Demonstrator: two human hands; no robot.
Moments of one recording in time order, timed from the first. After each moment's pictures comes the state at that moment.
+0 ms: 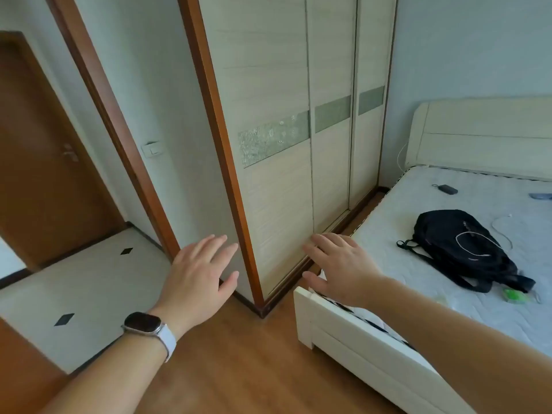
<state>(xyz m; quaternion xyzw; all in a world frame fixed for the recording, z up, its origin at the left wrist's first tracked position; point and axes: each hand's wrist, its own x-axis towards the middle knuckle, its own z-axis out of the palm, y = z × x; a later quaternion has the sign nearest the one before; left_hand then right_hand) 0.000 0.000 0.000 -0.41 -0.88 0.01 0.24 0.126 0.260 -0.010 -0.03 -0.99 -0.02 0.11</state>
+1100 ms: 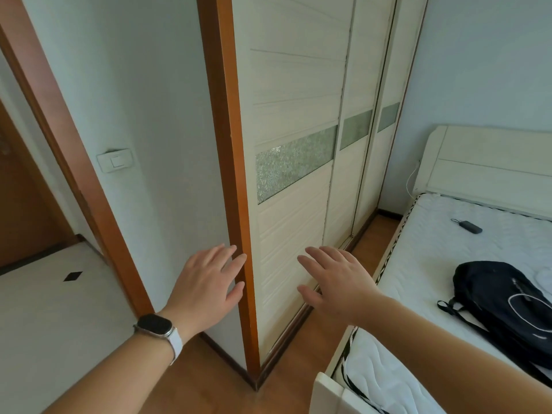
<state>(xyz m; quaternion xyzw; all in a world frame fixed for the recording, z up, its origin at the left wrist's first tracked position) -0.447 0.094 -0.032 -0.45 -0.87 0.00 0.21 -0.300 0.325 -0.029 -0.06 -0.99 -0.02 0.12</state>
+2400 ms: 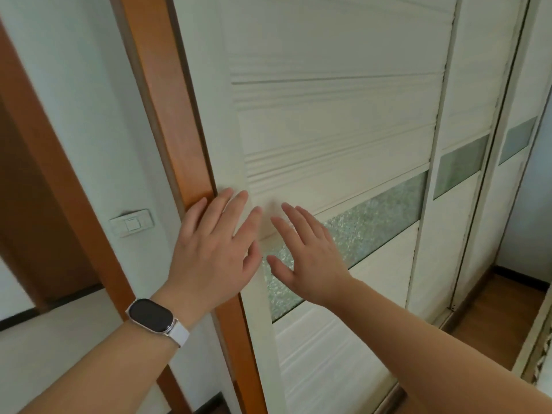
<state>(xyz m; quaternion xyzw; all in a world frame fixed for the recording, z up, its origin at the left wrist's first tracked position) -0.685 0.314 0.105 -0.32 -0.79 0.07 0.51 -0.688 0.504 0.037 0.15 -0.86 0.11 0.47</state>
